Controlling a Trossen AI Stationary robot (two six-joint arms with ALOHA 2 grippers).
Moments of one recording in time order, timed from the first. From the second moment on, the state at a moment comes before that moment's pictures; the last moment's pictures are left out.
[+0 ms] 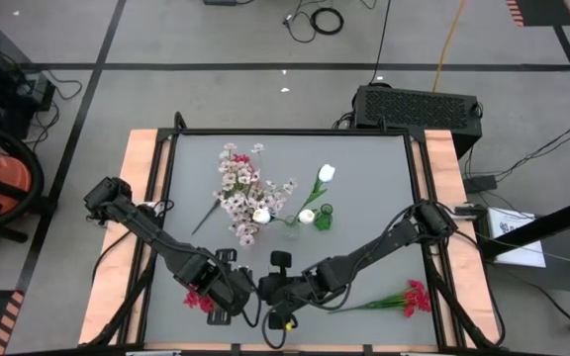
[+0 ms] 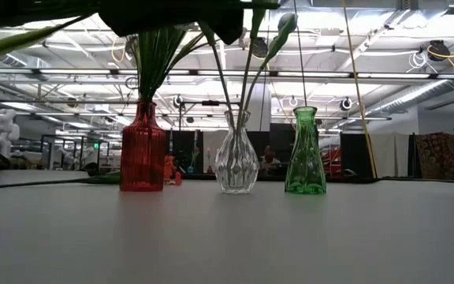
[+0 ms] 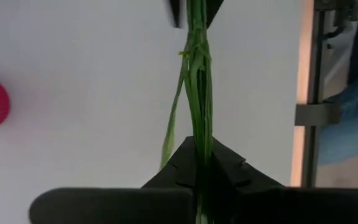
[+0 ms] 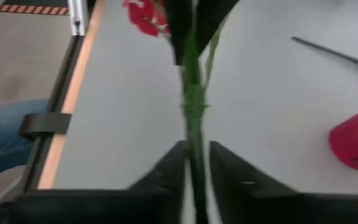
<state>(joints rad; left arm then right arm) -0.61 1.73 1.46 -1.04 -0.03 -0.59 0.47 2.13 1.73 -0.35 0.36 0.35</state>
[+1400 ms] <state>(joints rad) -0.96 1.69 1.69 -0.73 -1.25 -0.46 1.06 1.54 1.73 -1.04 1.24 0.72</state>
